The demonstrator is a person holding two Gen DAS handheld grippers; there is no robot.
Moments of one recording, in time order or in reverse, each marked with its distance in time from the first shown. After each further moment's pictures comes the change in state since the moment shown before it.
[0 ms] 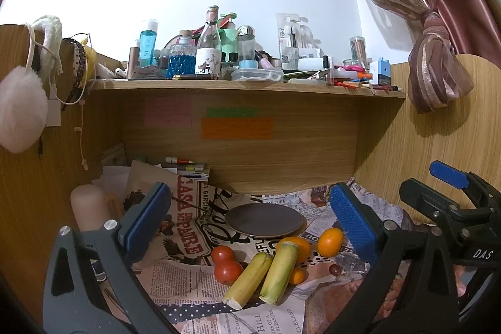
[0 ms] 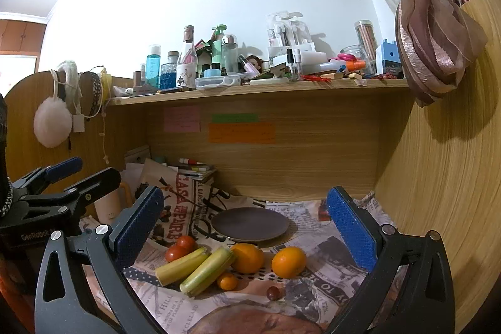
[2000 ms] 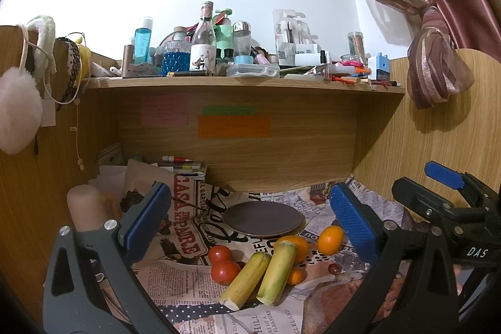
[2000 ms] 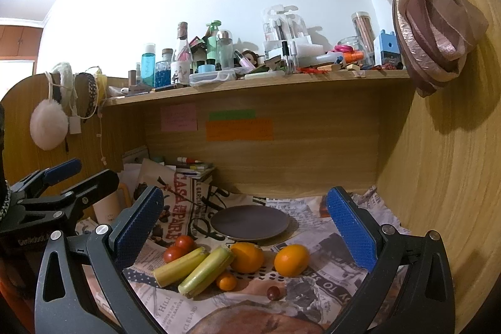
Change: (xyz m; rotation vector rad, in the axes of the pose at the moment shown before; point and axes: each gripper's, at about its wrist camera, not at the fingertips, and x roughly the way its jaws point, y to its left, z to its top) left arm 0.004 -0.004 -0.003 0.006 0.011 -0.004; right arm 0.011 -0.005 -0.005 0.020 0.010 0.008
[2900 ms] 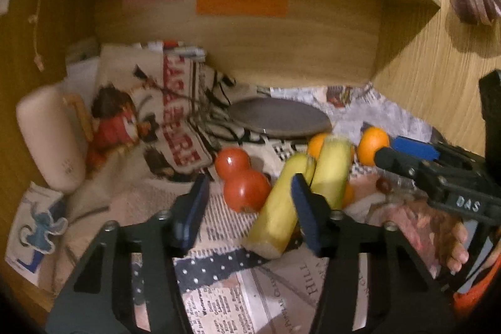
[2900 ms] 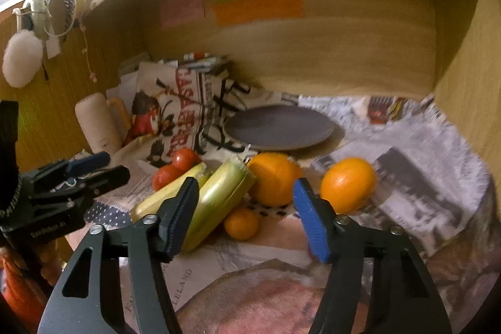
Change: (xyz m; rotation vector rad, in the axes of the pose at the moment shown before) left arm 0.106 0.049 -0.099 -0.027 0.444 -0.072; right arm 0.122 -0.009 -0.073 0.073 0.446 0.156
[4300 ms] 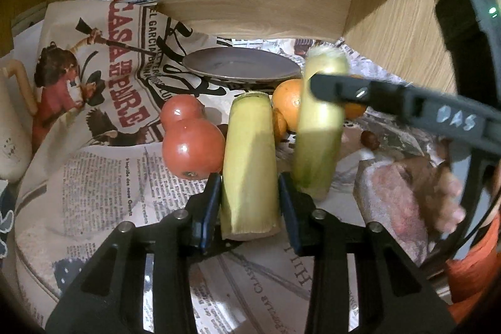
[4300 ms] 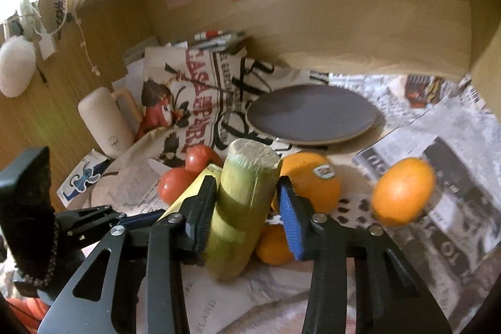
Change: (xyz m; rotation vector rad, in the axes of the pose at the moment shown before) left arm 0.045 -0.011 -0.018 0.057 0.184 -0.165; right arm 0.029 0.007 0.020 0.032 0.057 0.085
